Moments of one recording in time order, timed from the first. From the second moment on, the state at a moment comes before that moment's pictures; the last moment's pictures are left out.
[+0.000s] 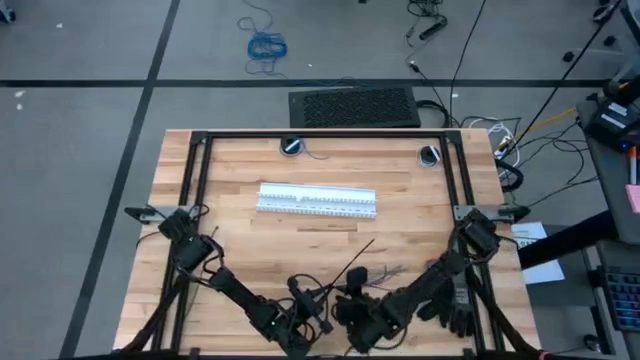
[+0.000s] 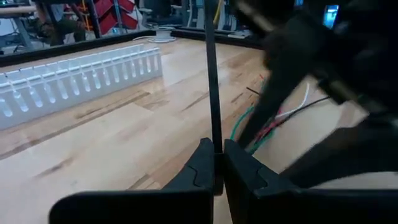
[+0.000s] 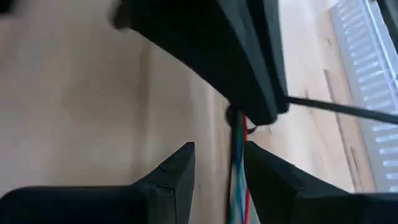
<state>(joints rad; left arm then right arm) -0.72 2.32 1.37 0.25 -1.28 -0.70 0.69 2.14 1.36 -0.40 0.78 0.39</state>
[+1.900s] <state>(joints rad) -0.78 2.32 1.37 -0.03 -1.24 -0.96 0.80 2.01 1.31 -0.52 0.90 0.58</state>
